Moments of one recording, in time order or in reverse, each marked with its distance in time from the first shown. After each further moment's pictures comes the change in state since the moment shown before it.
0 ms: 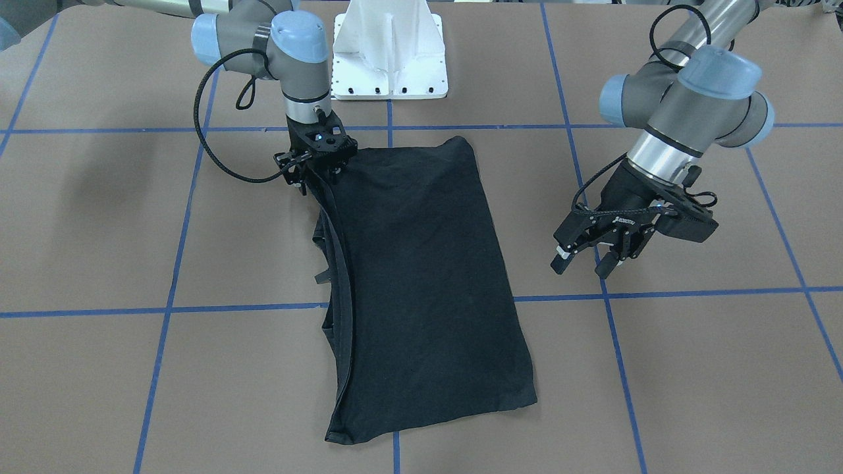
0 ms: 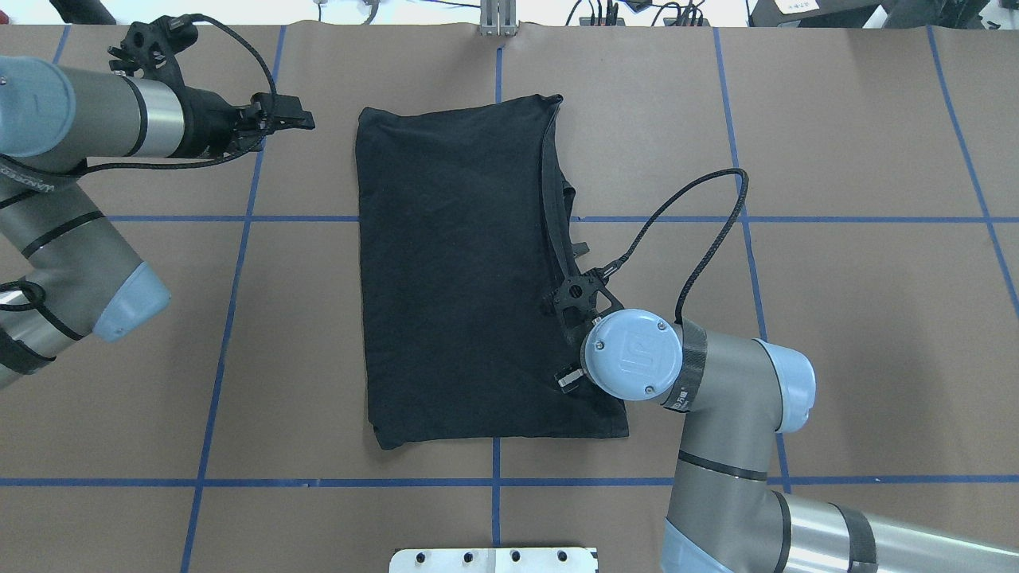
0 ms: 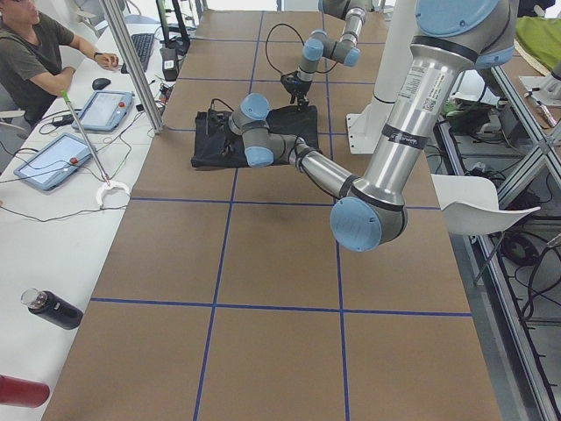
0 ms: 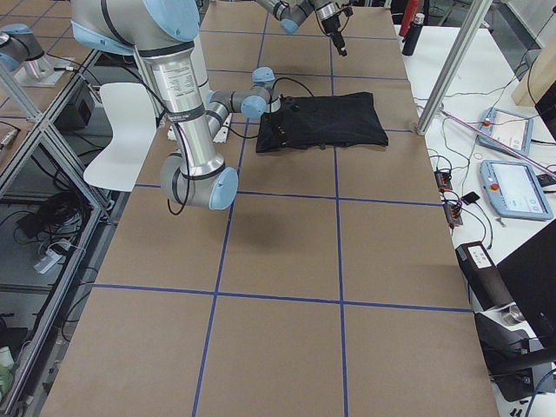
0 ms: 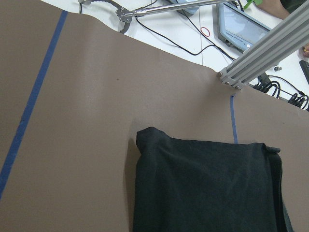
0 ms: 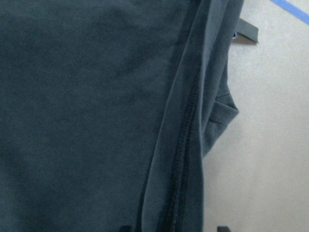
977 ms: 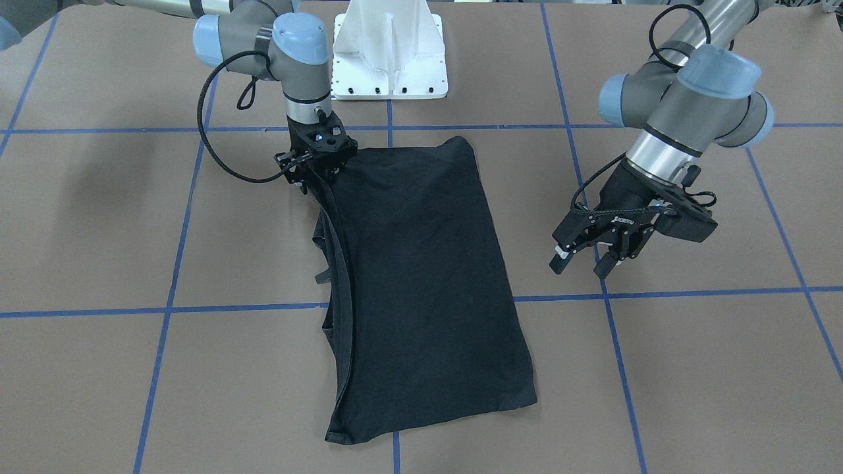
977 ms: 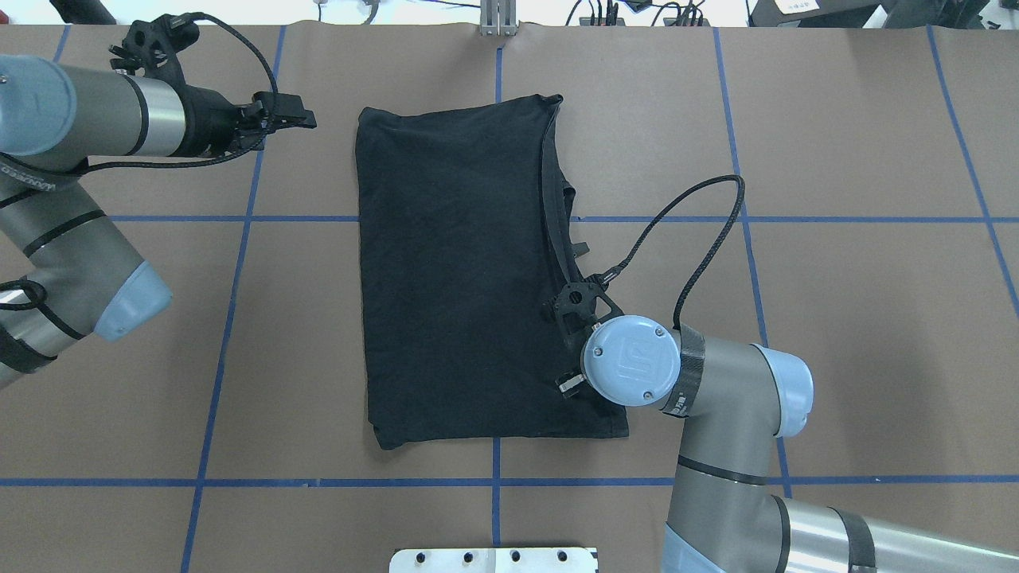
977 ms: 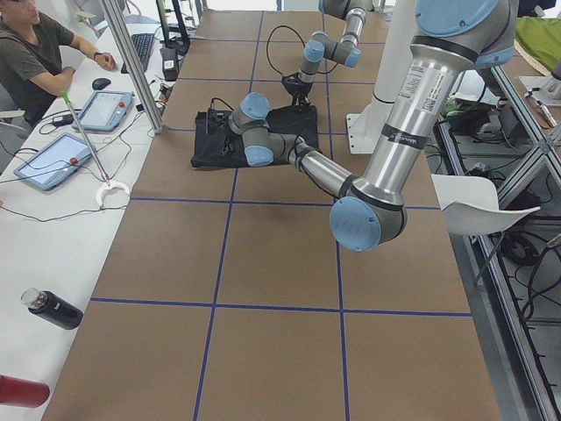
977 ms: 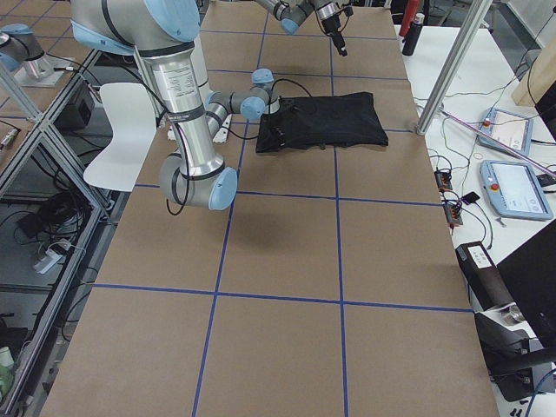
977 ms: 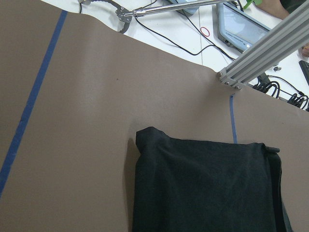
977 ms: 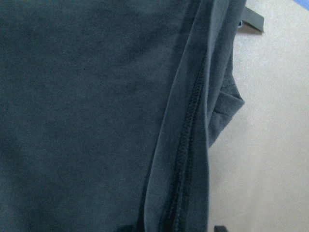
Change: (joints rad) left arm 0.000 -0.004 0.001 0.000 -0.001 -0.001; right arm -0.010 -0.004 -0.007 0.000 -0.001 0.003
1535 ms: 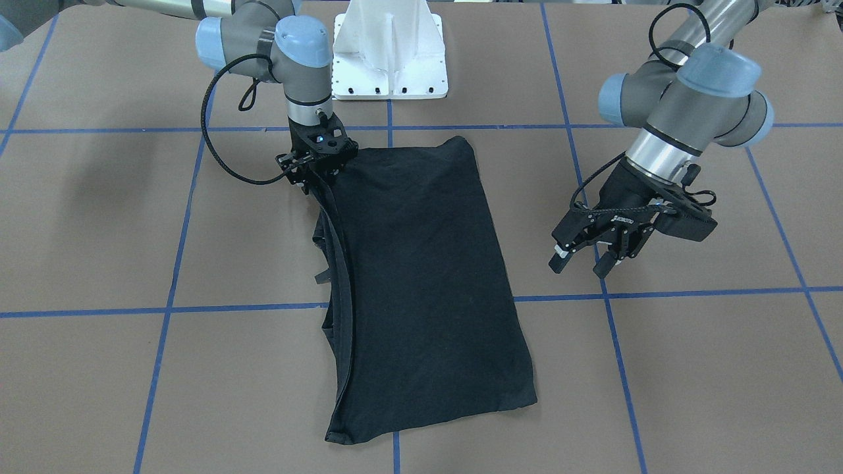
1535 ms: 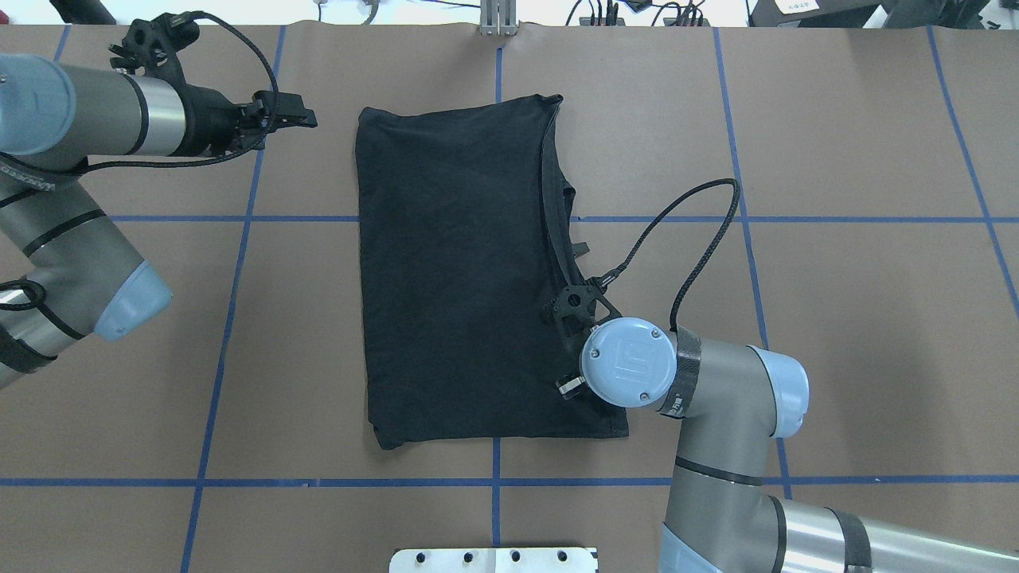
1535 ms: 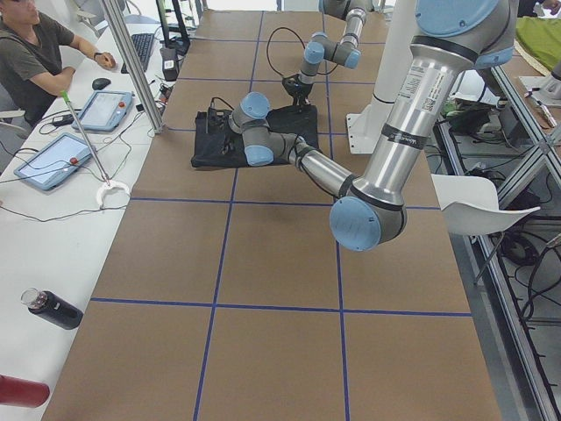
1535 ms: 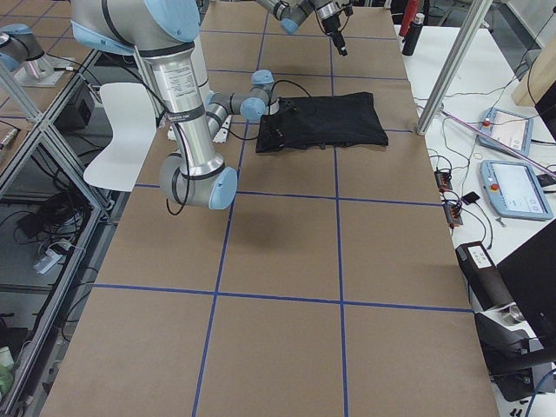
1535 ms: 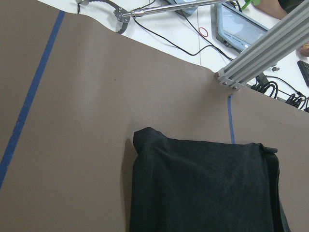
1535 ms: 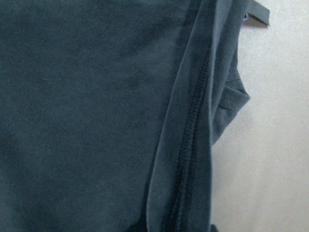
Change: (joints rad) left arm 0.000 -0.001 -0.005 0.003 0.001 0.000; right arm -0.001 0.003 -0.010 0.002 0.006 0.001
